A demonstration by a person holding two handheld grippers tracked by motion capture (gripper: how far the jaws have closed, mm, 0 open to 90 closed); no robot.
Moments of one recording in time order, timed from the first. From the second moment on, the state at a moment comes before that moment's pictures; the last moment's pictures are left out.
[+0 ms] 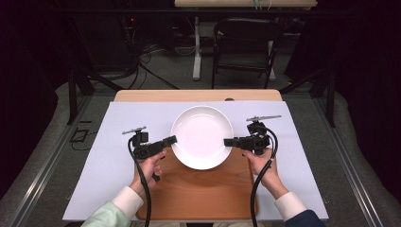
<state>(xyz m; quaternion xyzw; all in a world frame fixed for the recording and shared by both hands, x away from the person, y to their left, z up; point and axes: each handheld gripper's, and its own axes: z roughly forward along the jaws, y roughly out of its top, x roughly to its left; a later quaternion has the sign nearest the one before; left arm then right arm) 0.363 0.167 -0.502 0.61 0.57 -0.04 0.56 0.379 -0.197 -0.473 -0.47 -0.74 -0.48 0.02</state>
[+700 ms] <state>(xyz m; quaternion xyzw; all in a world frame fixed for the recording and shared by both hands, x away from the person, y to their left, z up) 0.334 0.175 -0.494 0.66 0.52 -0.03 0.54 0.350 -0.195 -0.471 -0.46 -0.76 -0.46 0.02</state>
